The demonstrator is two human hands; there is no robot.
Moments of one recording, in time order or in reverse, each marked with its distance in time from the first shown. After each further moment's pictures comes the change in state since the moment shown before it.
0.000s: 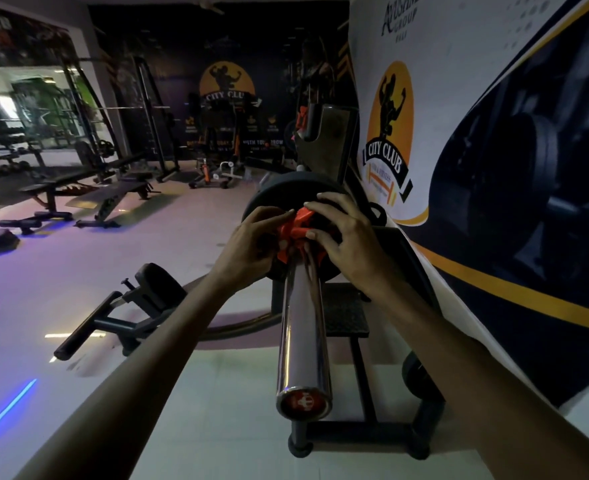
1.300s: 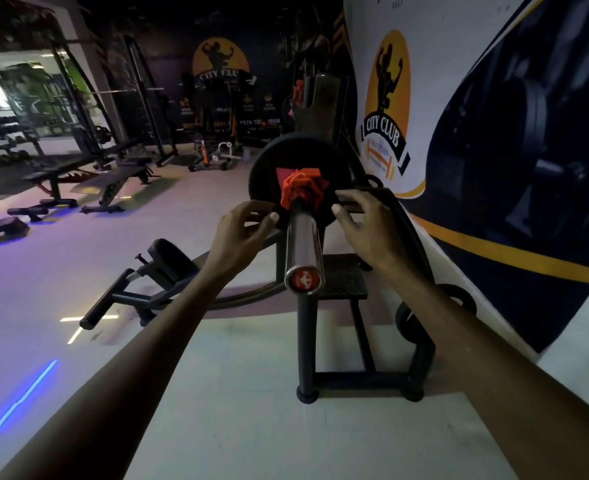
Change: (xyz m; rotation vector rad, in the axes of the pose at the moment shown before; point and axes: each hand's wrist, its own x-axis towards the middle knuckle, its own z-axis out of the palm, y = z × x) left_hand -0.118 0.078 -0.009 -0.056 0.175 -0.195; right_hand -0.110 -0.065 -0.046 0.115 0.054 0.276
